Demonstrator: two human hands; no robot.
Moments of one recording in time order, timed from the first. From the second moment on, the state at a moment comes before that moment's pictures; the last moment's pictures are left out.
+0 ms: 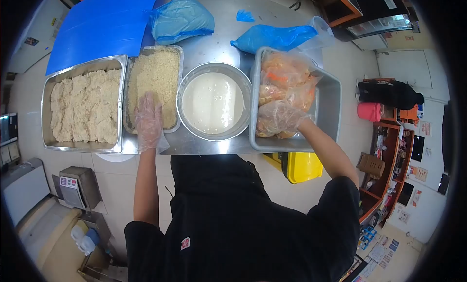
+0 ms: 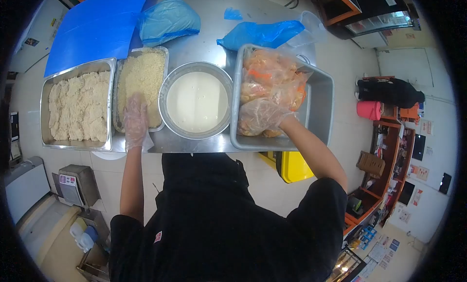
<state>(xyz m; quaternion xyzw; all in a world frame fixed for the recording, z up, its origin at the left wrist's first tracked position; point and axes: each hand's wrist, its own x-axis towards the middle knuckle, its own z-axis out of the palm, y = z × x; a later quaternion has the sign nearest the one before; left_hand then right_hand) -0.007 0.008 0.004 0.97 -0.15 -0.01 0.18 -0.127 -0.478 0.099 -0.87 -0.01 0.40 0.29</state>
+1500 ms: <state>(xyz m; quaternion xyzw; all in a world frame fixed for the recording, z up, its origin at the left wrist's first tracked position) -0.003 -0.003 0.005 0.96 -0.11 0.02 0.25 -0.126 -0.473 0.195 -0.90 0.15 0.35 0.23</state>
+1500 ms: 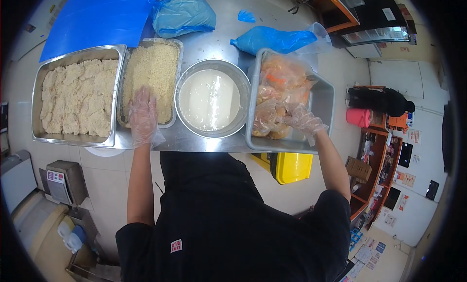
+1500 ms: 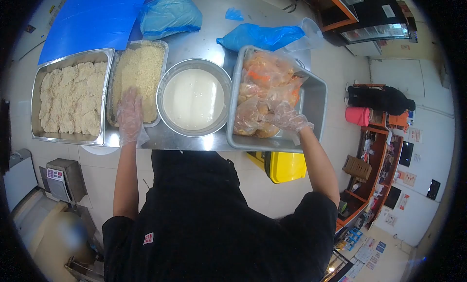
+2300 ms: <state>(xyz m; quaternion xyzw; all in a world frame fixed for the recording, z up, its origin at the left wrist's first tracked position) -0.003 -0.001 0.003 0.96 -0.11 0.03 0.26 -0.132 -0.461 0.221 -0.70 0.34 0.18 0.61</state>
